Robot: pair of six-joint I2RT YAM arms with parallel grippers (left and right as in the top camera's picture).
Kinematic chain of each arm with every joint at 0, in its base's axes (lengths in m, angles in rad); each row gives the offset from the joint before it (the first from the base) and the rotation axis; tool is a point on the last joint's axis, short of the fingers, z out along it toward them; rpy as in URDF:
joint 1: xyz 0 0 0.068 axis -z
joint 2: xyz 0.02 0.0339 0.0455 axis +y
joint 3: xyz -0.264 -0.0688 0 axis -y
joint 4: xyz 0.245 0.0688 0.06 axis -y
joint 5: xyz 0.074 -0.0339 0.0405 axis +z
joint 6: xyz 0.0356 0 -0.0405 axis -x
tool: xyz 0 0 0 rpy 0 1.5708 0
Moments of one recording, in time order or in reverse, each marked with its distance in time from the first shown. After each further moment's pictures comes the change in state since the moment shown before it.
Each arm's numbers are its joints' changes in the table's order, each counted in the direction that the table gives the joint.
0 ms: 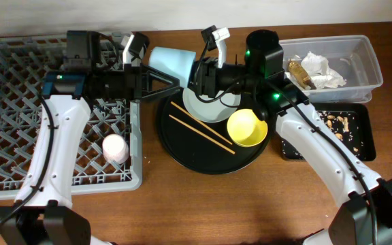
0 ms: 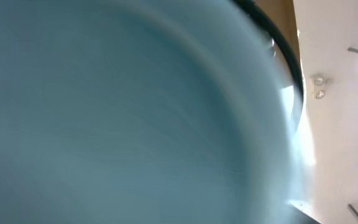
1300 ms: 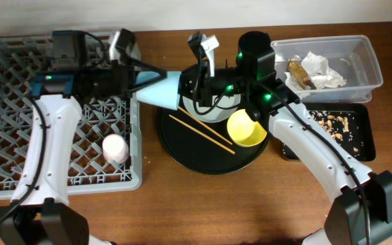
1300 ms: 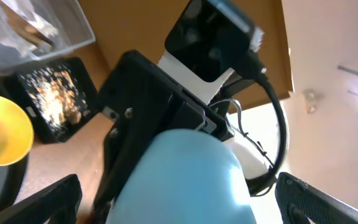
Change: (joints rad) left arm -0.047 0.006 -0.004 0.026 -0.030 0.057; right arm -0.034 0.034 0.003 0.088 0.179 0.164
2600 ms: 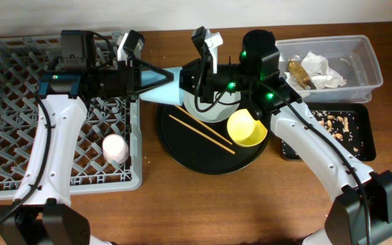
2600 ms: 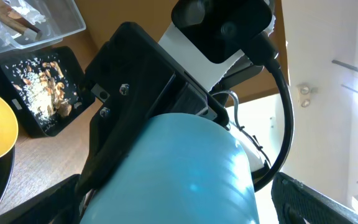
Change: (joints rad) left arm 0.028 0.000 0.000 0.000 -0.007 0.017; right arm 0.022 0.000 -0.001 0.052 -0.028 0.016
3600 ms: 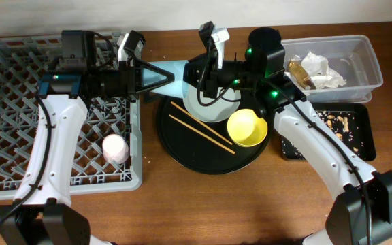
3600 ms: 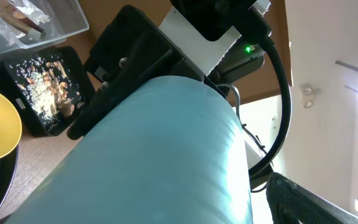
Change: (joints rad) left arm 0.000 0.000 0.000 0.000 0.012 0.000; right arm 0.030 0.000 0.000 -0.006 -0.049 -0.003
